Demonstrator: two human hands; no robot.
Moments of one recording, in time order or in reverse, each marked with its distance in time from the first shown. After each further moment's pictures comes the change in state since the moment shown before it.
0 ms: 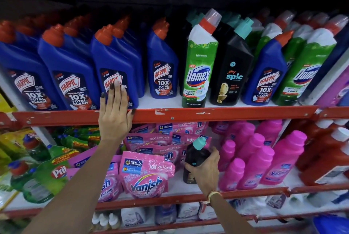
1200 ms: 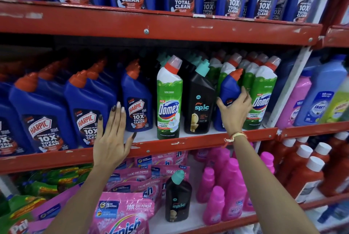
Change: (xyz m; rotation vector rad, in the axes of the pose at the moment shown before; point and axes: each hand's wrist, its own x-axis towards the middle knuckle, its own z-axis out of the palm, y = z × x) left_hand 0.054 0.050 -0.009 -0.028 -0.254 -0.008; right_hand 0.183 -0.128 -0.180 0.057 0.581 -0.241
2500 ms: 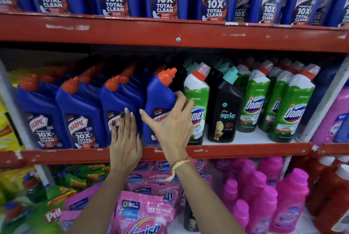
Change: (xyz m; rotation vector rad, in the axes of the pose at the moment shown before) left_hand -0.015 -0.021 0.005 -0.046 0.144 -0.133; right_hand -0.155 -0.173 0.045 0.125 -0.132 -0.300
